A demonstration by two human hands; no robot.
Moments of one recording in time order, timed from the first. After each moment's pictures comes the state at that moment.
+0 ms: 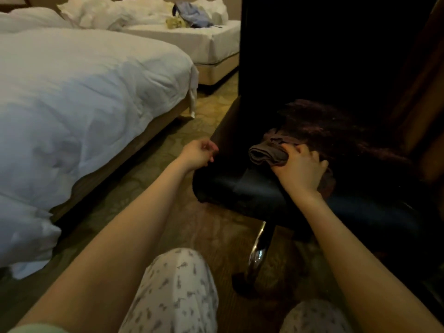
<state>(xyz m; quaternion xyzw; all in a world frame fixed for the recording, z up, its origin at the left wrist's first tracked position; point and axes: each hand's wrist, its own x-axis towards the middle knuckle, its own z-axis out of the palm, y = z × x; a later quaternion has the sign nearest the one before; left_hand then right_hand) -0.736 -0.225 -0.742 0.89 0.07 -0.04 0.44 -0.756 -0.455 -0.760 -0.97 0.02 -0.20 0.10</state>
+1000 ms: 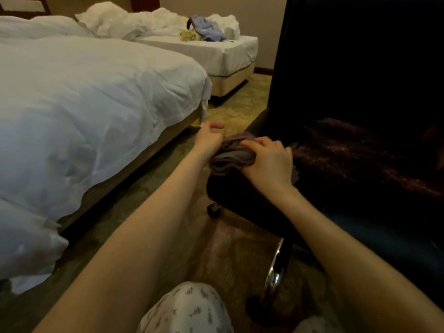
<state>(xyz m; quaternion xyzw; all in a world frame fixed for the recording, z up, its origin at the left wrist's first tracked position) -0.710 -0.185 -0.710 0.80 0.13 0.09 0.58 -0.750 -0.330 -0.726 -0.93 -0.18 -0.26 0.17</state>
